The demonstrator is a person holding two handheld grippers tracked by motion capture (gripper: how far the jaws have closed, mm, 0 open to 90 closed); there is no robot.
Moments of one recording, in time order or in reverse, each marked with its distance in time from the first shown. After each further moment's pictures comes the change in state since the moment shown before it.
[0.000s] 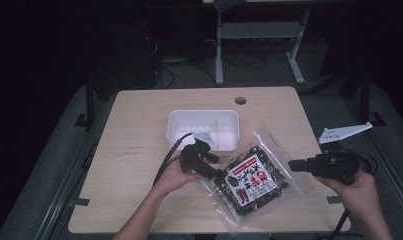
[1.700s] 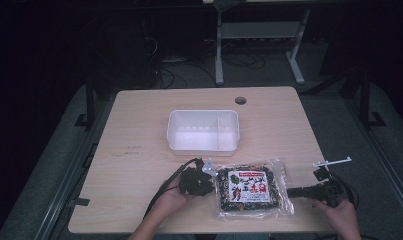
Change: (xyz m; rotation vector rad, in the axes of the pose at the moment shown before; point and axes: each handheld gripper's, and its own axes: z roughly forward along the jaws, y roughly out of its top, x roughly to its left) left arm -0.031 -0.050 0.030 0.241 0.299 0.126; right arm -0.070 -0.118 0.078 0.081 0.088 0.499
